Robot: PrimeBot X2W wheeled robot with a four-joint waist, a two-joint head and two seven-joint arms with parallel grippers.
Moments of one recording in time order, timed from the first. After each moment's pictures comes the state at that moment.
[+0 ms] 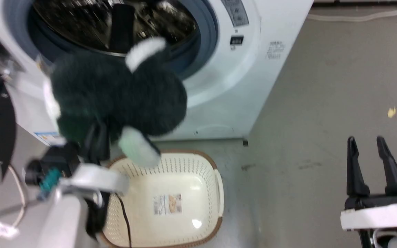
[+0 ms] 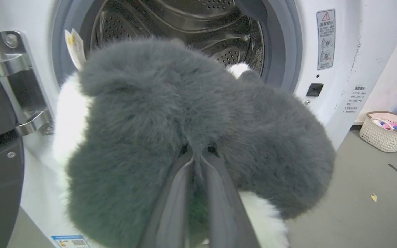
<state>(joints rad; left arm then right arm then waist) -0.27 0.15 -0.07 0.17 -0.24 -0.07 -0.25 -0.05 -0.05 -0.11 -0.02 0.20 0.13 -0.26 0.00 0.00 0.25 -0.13</state>
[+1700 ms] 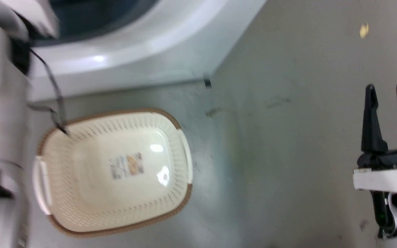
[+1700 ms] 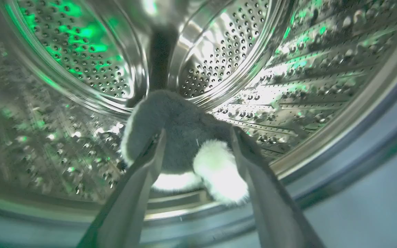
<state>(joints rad) -1.29 0.35 -0.16 1.01 -0.17 -0.11 -0.21 -0.27 -0.05 -0.14 -0.03 0.25 0.13 -0.26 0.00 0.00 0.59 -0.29</state>
